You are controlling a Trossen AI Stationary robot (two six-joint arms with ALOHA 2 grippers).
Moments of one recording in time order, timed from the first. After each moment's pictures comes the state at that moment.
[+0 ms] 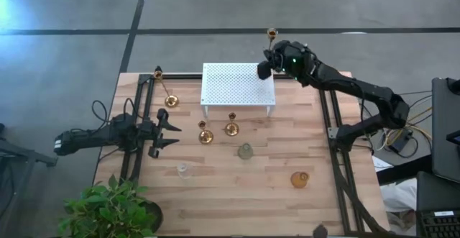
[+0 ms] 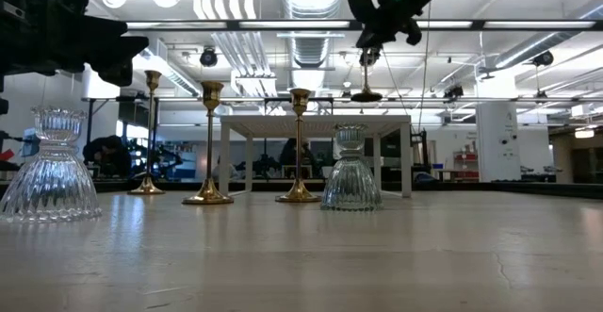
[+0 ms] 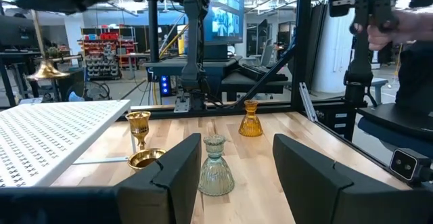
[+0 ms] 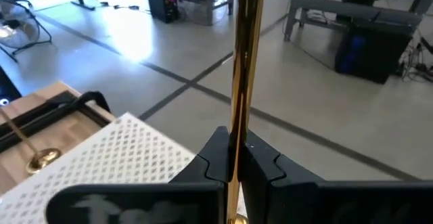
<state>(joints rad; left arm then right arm) 0.11 0.01 0.01 0.07 0.22 0.00 -0.54 1.39 1.24 -0.17 0.37 0.17</state>
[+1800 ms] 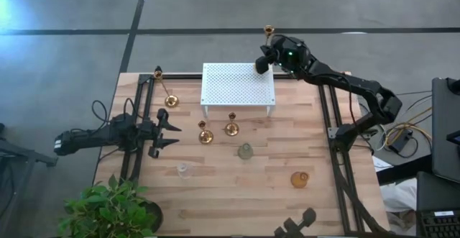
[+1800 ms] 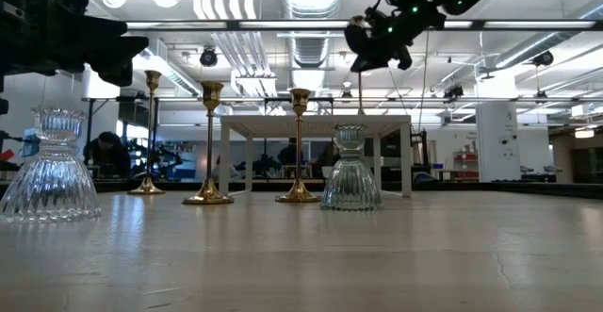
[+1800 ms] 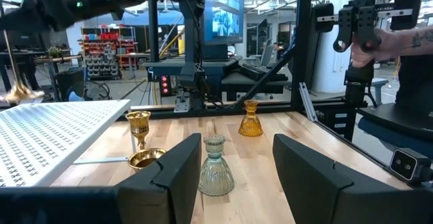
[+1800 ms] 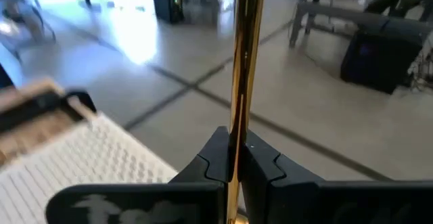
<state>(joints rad) 0.11 0.01 0.01 0.07 0.22 0.00 -0.64 1.50 1.17 0.02 0.23 0.09</state>
